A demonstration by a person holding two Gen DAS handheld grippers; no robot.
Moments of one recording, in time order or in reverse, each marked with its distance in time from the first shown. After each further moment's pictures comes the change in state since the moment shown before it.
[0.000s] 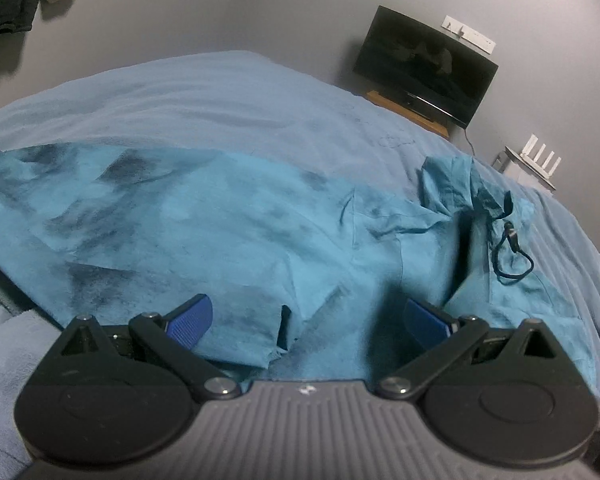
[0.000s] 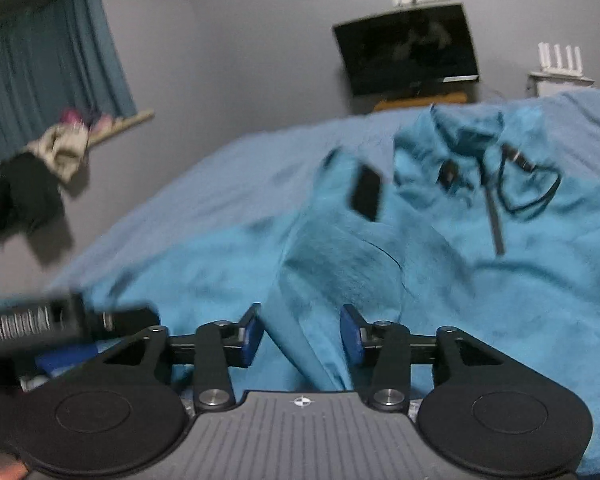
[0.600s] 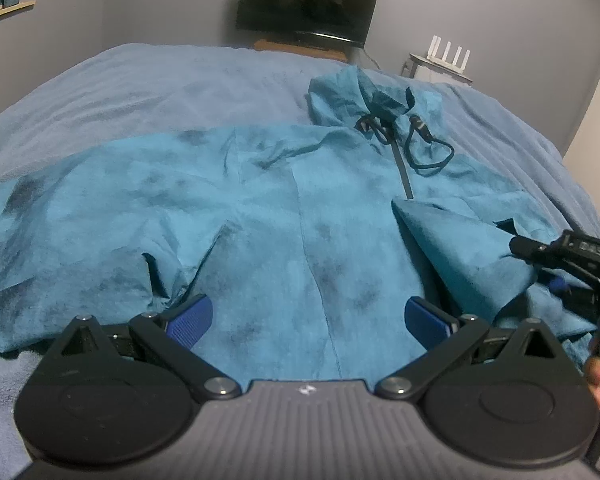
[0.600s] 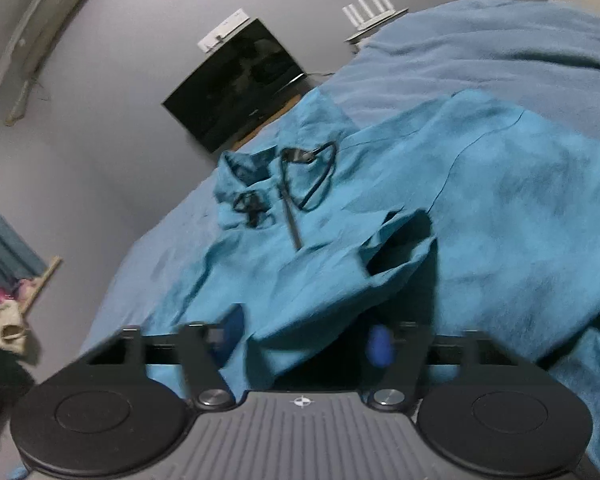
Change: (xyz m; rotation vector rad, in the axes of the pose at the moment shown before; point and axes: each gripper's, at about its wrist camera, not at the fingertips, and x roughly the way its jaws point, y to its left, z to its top) left arm 0.002 -0.063 -0.038 0.341 0.145 -0.161; right arm -0.084 -0.144 -0.026 0.547 -0.156 -0.193
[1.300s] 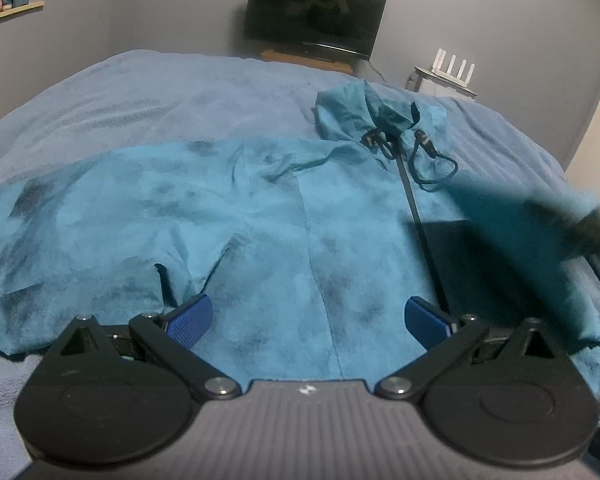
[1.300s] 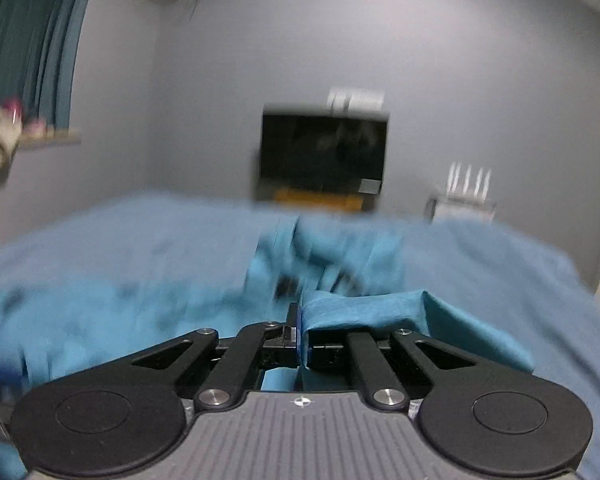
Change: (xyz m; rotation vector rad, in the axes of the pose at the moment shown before) left arm -0.006 0.005 0.004 -0.022 -0.040 0.000; right arm -0.022 0.102 0.010 -0.747 -0.170 -0.084
